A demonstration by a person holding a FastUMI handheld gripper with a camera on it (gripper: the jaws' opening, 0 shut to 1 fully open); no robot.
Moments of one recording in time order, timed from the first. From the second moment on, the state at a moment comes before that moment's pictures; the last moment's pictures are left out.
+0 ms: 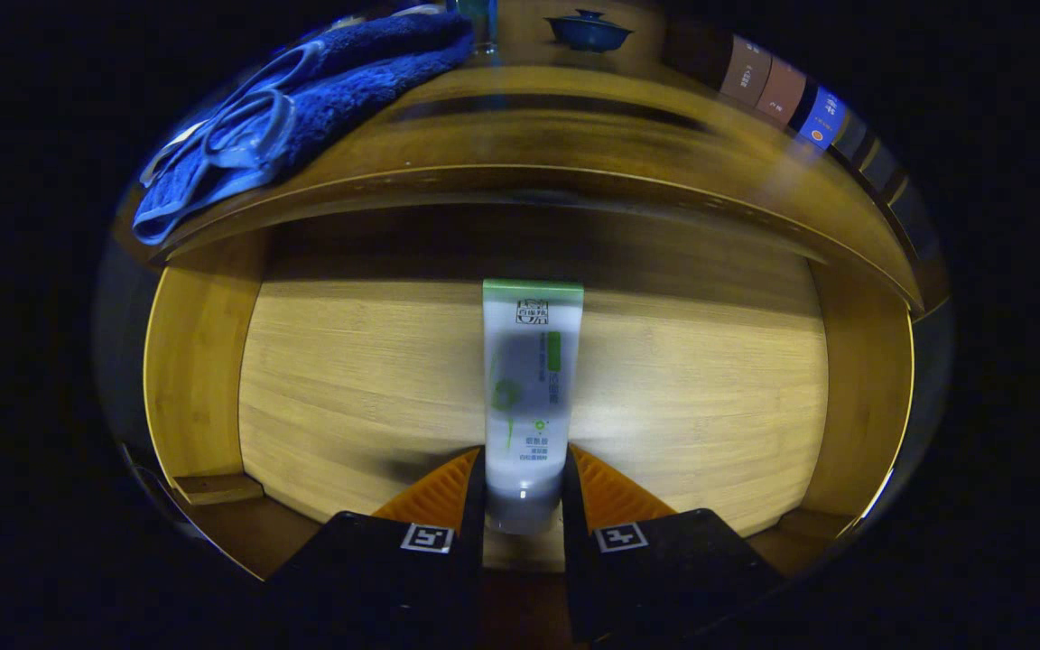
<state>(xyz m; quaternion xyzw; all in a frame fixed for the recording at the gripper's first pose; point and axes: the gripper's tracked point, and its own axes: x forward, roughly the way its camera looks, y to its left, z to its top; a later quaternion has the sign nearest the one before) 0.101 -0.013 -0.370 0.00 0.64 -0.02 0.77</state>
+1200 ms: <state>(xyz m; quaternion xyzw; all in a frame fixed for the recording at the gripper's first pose) 0.220 -0.037 -0.218 0.03 0.47 -0.01 0.88</state>
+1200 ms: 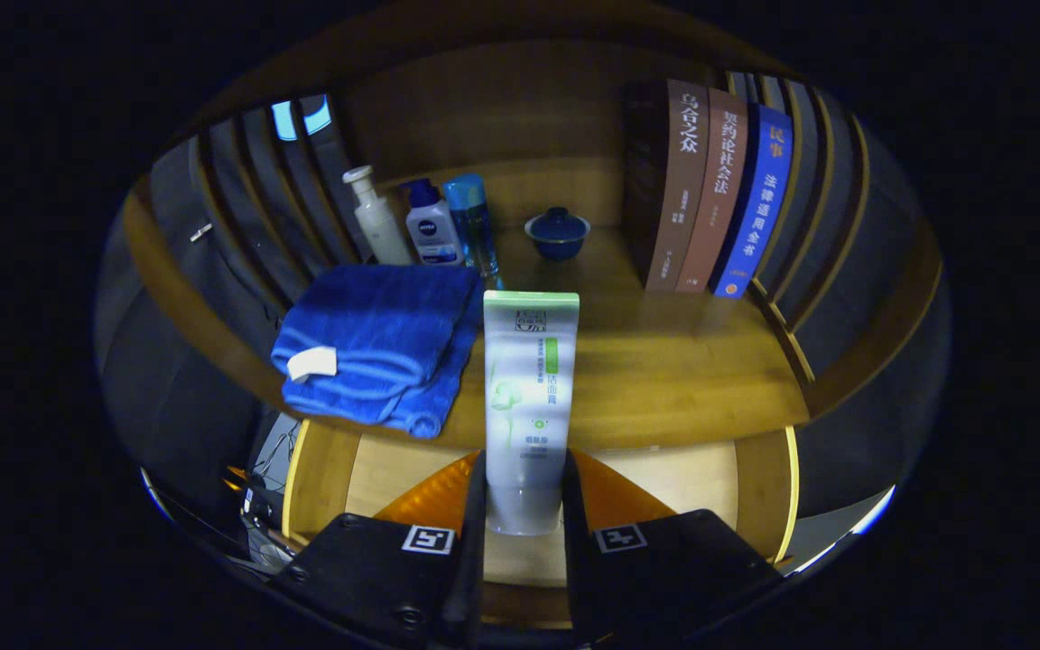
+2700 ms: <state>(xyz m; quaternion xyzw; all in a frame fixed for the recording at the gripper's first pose) 0.200 -0.022 -0.177 0.03 0.37 -0.01 0.93</state>
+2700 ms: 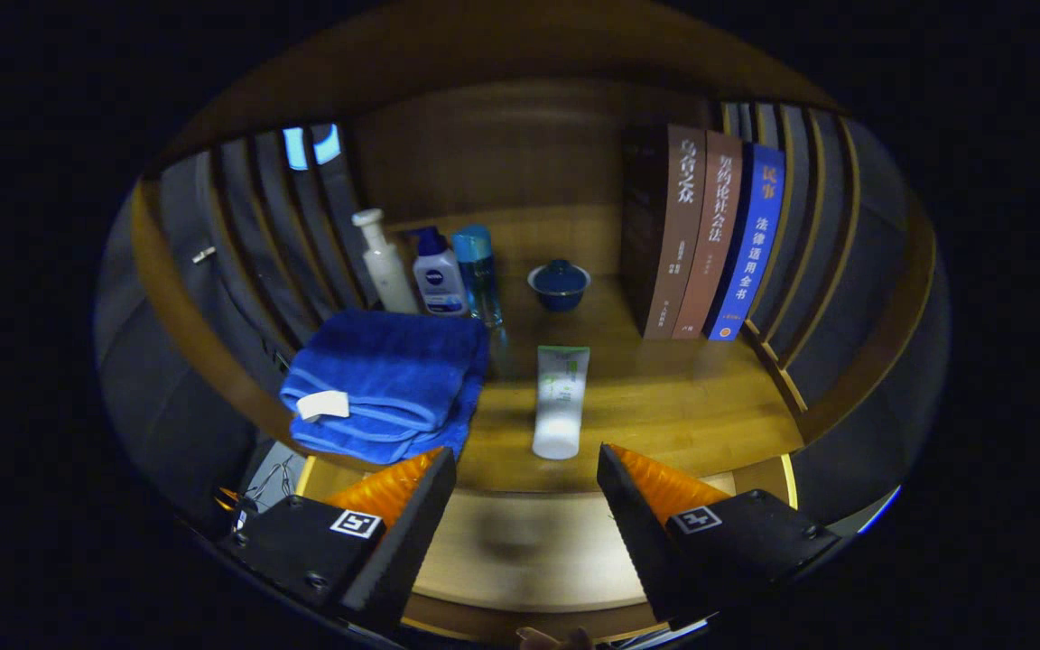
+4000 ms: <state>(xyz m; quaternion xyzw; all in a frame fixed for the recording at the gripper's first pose) -0.012 -0.032 -0.274 0.06 0.24 -0.05 0.97</state>
